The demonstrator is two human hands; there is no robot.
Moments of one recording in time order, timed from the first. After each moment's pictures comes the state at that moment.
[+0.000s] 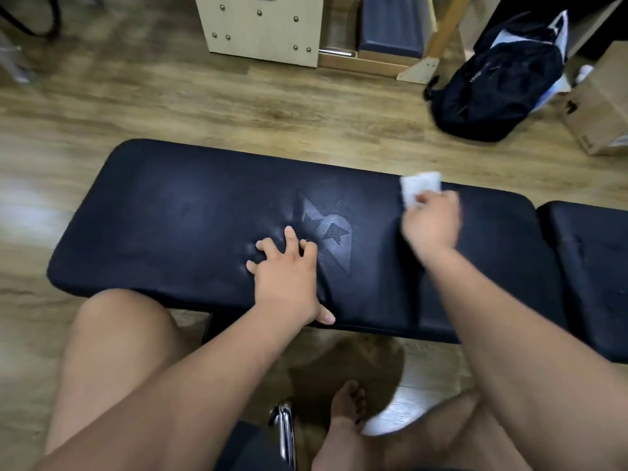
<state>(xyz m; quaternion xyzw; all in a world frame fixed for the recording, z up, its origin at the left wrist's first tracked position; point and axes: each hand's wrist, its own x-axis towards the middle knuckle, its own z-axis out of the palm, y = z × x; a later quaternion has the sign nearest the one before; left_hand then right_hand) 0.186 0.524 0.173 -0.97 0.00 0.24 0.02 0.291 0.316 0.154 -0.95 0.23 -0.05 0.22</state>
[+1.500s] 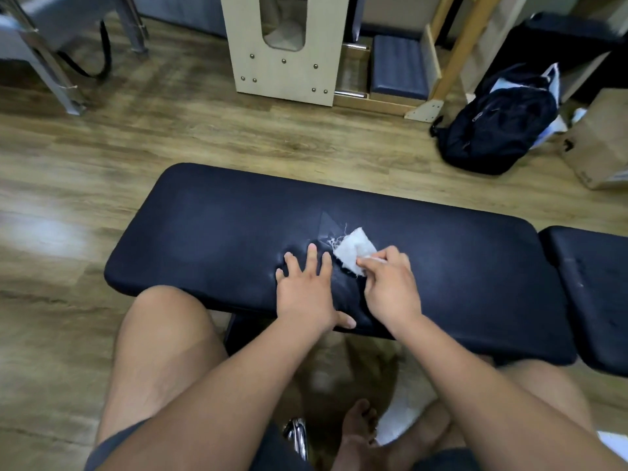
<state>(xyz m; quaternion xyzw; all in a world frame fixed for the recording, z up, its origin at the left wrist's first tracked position) 0.170 0.541 0.164 -0.98 -0.01 0.22 -0.03 0.196 0.395 0.145 -0.97 -0.04 -0.03 0.23</state>
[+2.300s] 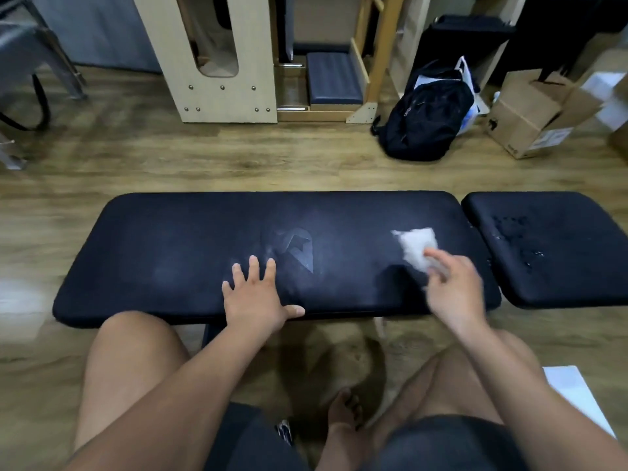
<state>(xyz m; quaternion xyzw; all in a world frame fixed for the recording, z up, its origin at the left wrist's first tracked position) 0.150 0.531 0.163 -0.98 -0.03 0.20 -0.03 0.119 0.236 0.190 -0.93 0.19 -0.13 0.30</state>
